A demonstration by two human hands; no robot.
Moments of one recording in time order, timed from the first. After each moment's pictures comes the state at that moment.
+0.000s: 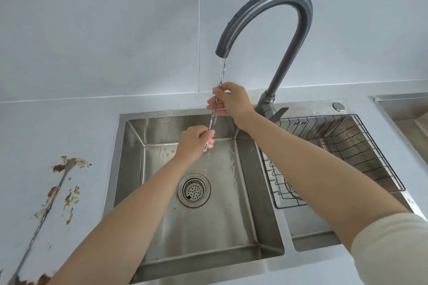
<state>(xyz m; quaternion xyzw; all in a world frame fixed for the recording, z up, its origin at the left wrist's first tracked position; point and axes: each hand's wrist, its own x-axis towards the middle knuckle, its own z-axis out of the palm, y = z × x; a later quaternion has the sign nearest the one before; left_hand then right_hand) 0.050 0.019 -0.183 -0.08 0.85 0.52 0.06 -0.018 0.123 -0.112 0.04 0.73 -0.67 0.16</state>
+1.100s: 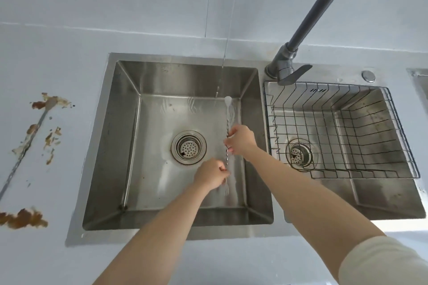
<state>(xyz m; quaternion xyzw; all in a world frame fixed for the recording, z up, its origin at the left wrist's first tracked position) 0.151 0.097 -0.306 -0.16 0.83 0.42 0.33 0.060 0.179 -0.285 0.14 0.86 -0.36 0.33</state>
